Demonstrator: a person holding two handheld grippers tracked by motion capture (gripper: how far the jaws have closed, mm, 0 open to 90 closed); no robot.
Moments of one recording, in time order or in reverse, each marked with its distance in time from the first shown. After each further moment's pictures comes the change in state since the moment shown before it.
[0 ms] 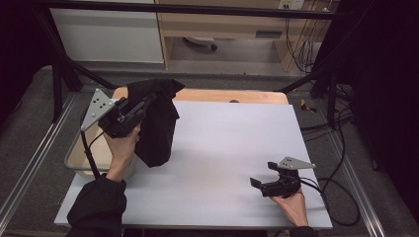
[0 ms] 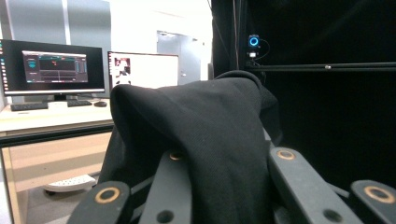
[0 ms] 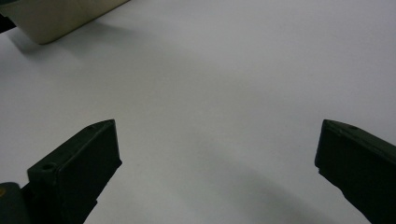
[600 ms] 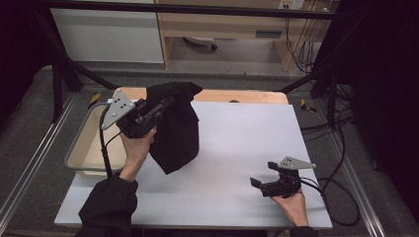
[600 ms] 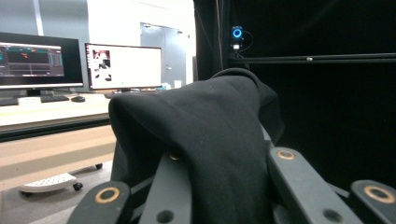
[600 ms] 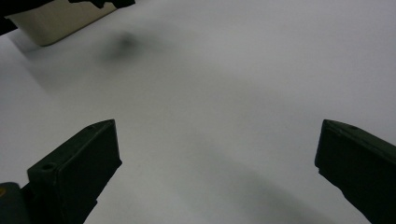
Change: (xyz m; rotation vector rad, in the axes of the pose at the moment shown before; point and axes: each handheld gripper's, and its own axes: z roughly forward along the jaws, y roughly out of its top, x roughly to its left) left arm -0.022 -0.008 0.023 0.032 -0.065 0.000; right arm 0.000 0.000 -0.001 -0.001 0.002 0.001
